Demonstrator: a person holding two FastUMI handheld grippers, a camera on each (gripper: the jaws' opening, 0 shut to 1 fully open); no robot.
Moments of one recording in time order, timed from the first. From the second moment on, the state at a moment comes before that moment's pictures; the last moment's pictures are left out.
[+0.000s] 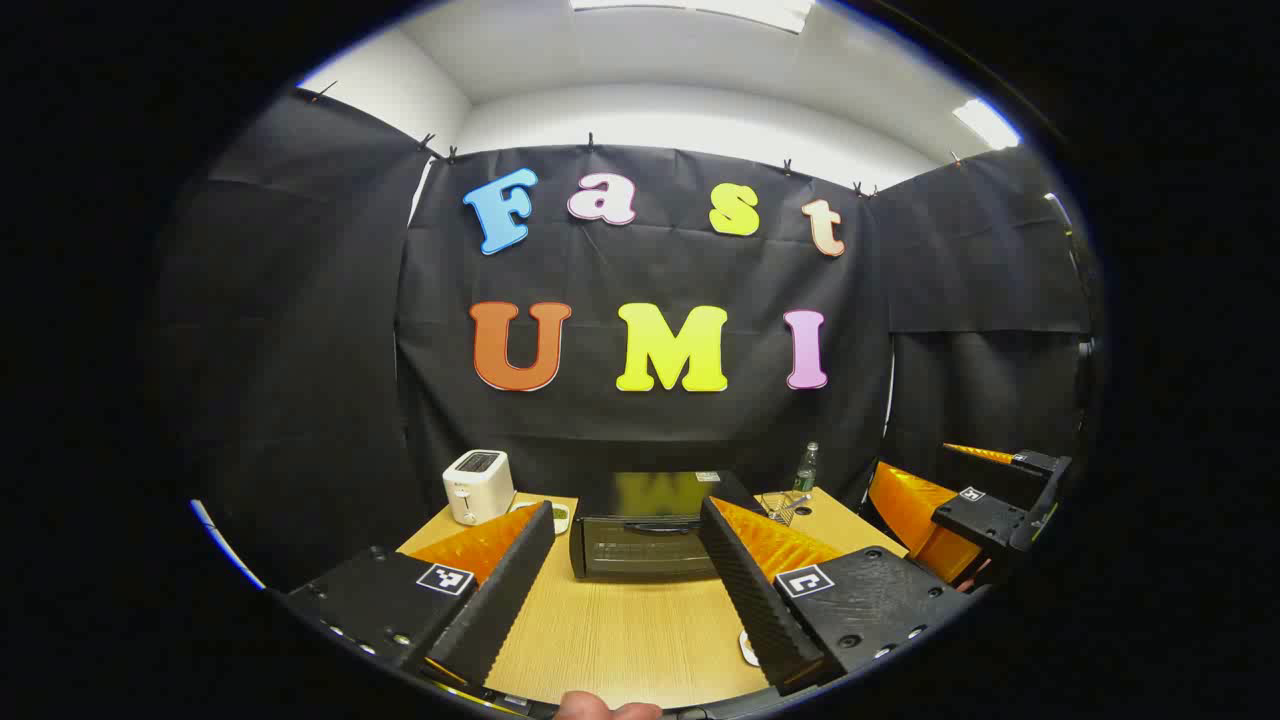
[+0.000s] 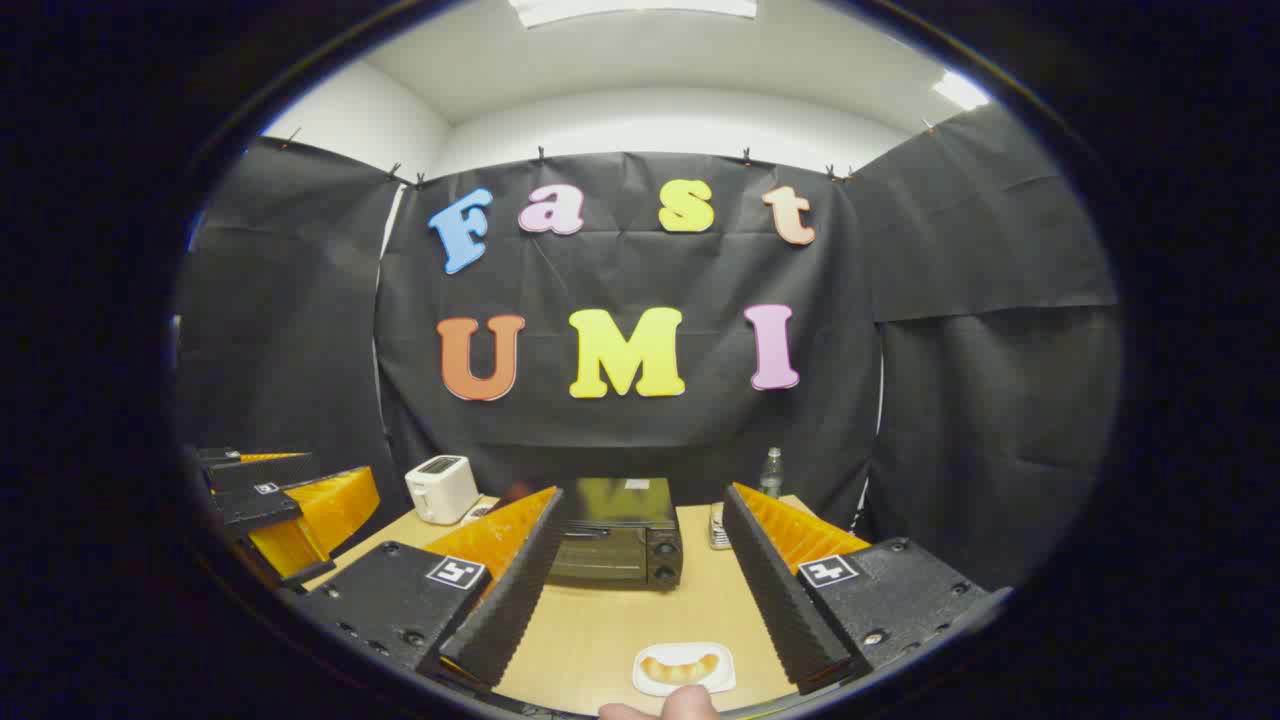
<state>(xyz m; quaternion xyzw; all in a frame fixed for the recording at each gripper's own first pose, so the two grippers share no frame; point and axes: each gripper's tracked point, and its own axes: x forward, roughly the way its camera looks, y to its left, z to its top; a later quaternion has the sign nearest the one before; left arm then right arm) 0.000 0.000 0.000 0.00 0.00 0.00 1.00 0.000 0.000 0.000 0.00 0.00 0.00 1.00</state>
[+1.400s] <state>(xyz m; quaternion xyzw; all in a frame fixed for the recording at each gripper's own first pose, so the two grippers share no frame) 0.005 -0.014 -0.008 0.00 0.00 0.00 1.00 -0.001 -0.014 0.001 0.01 0.00 0.00 1.00</state>
